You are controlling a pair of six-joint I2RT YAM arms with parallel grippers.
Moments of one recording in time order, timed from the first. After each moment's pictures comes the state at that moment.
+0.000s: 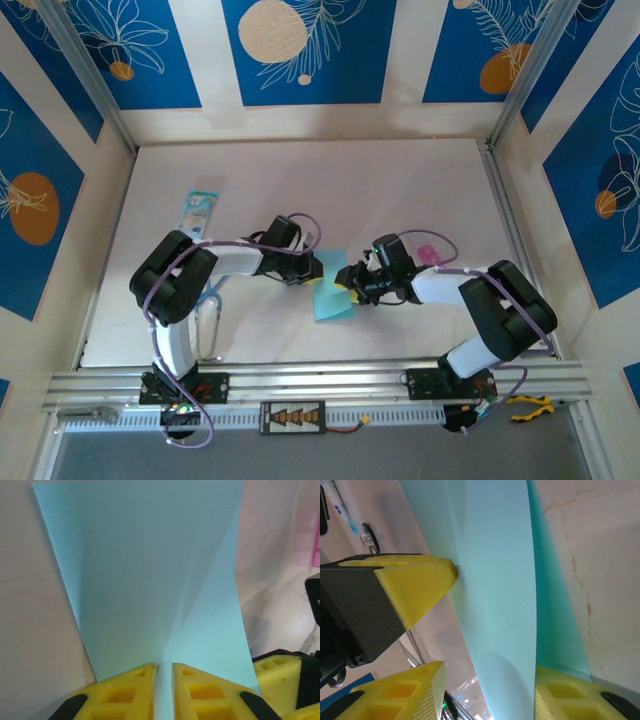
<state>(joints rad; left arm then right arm) -0.64 1.87 0.95 -0.06 0.56 -0.79 0.52 1.53 0.51 0.14 -0.63 1.14</state>
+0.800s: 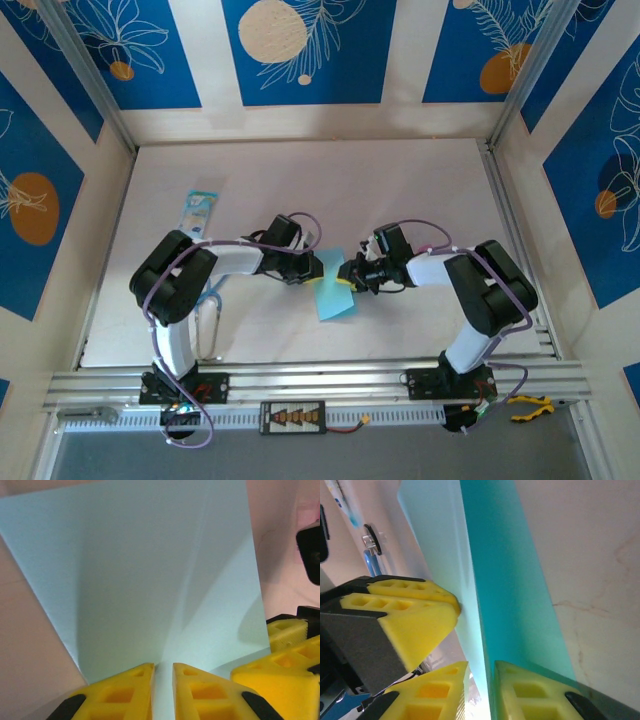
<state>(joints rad) -0.64 1.87 0.96 -0.08 0.56 -0.77 0.44 1.67 0.63 0.10 -0.74 0.99</state>
